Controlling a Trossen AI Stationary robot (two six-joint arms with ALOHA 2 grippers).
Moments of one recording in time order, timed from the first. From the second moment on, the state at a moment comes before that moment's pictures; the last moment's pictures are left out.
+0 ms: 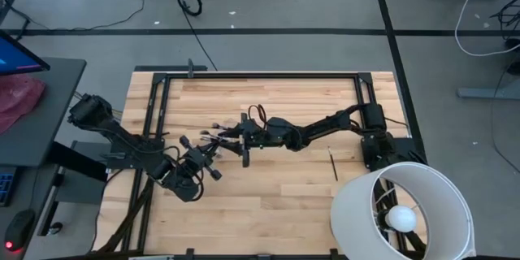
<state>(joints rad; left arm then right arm) -0.64 1.35 0.58 0.13 -1.45 -0.43 0.02 2.07 1.22 0.97 -0.06 0.23</state>
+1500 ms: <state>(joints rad) -0.64 1.31 0.64 0.16 -1.50 -0.17 -0.04 1.94 1.22 0.68 0.03 0.10</state>
